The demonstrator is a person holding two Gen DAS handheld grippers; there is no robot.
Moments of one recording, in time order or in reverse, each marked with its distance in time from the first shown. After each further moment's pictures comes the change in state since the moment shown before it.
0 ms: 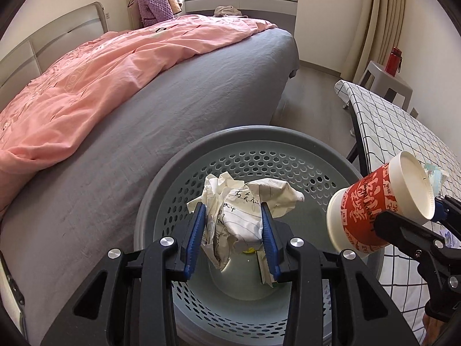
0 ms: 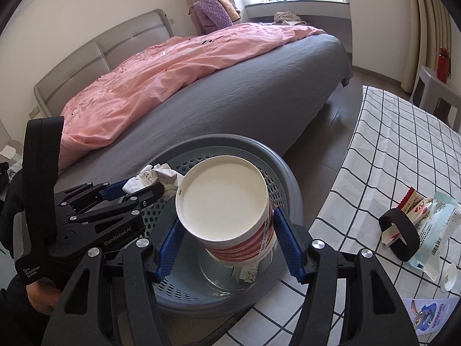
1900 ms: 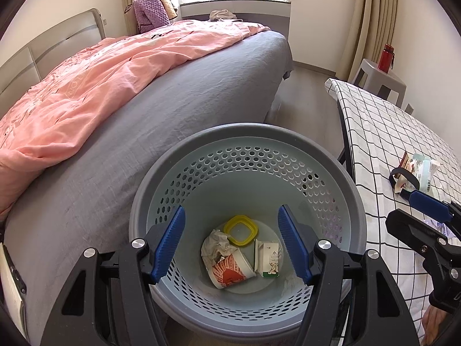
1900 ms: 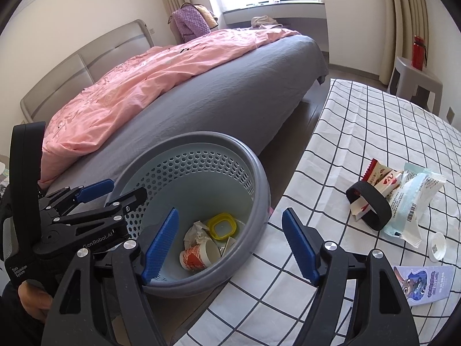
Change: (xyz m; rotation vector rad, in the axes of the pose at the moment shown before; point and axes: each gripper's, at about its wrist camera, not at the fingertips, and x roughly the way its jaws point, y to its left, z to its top) left arm -0.024 -0.021 -0.013 0.029 -0.023 -0.003; right arm -0.035 -0.024 -0.028 0.084 -0.056 -0.088
